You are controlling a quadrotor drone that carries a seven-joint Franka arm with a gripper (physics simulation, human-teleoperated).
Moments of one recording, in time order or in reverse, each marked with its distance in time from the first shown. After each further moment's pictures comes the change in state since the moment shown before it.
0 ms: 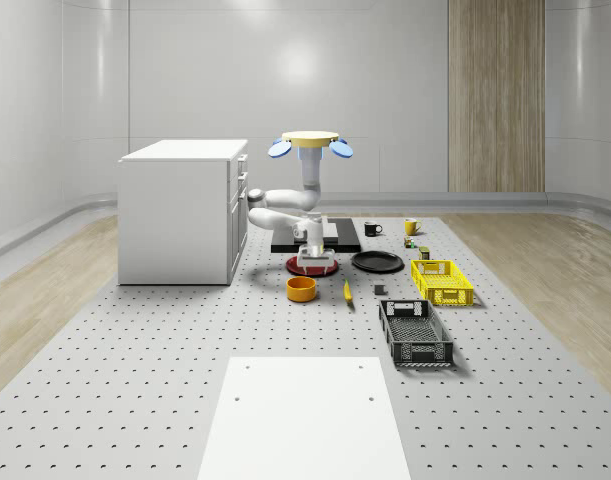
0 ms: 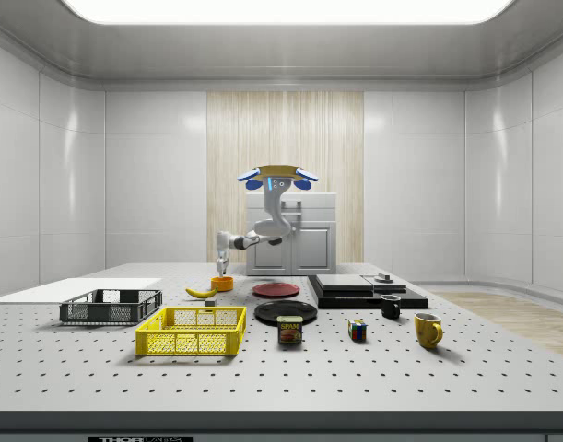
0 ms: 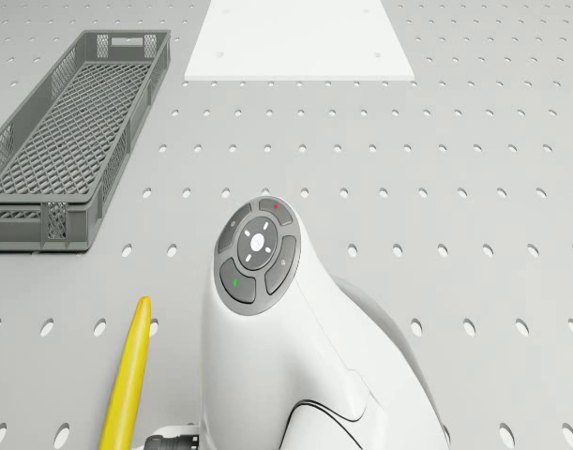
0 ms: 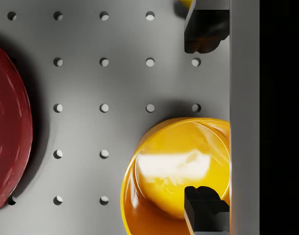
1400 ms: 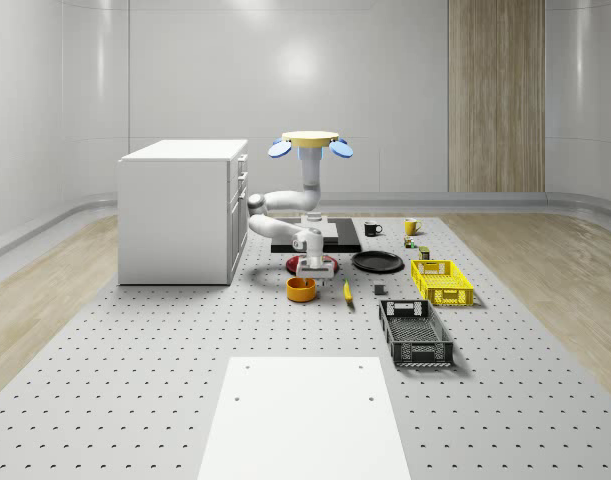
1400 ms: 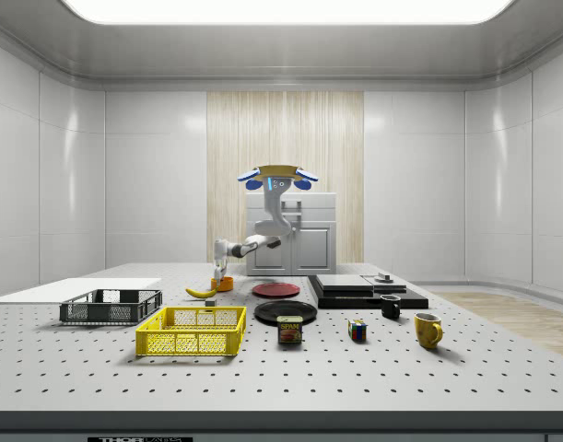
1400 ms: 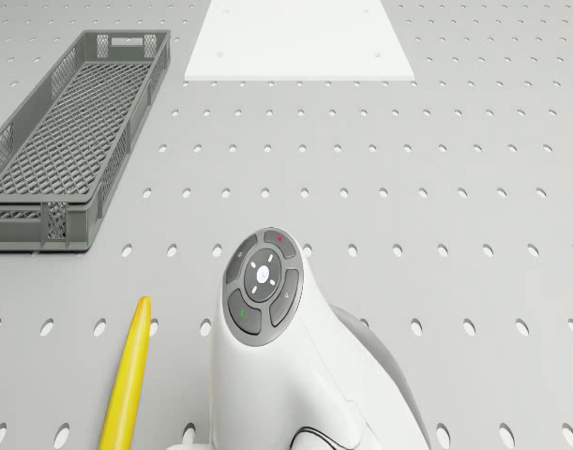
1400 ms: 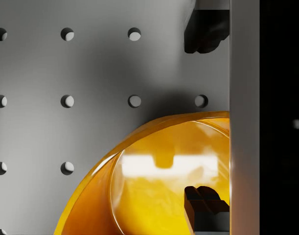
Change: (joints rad) arm -0.069 0.051 -0.112 0.120 -0.112 0.045 -0.020
